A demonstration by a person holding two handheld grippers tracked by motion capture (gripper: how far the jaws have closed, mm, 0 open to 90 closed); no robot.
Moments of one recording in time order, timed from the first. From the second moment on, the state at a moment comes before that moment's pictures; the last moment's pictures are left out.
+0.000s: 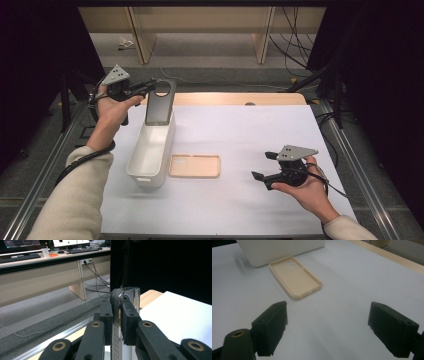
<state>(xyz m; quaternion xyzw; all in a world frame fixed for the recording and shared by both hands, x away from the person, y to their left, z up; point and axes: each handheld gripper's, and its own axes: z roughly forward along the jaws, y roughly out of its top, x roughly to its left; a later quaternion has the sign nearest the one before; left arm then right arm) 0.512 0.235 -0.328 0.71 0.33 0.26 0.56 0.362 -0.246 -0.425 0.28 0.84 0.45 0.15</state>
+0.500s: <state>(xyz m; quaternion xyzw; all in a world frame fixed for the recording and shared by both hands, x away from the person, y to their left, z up) 0.525 0.233 -0.331 0.71 0.33 0.27 0.55 0.362 -0.246 -0.425 0.28 0.84 0.45 0.15</state>
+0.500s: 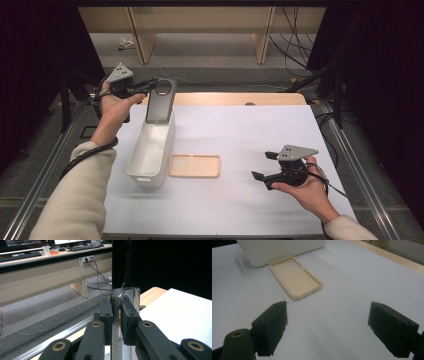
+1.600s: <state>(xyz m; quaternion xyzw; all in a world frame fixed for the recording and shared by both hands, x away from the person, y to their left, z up) 0.540 0.243 -0.357 0.71 0.36 0.26 0.55 0.363 -0.246 -0.426 0.28 0.84 0.45 0.15</state>
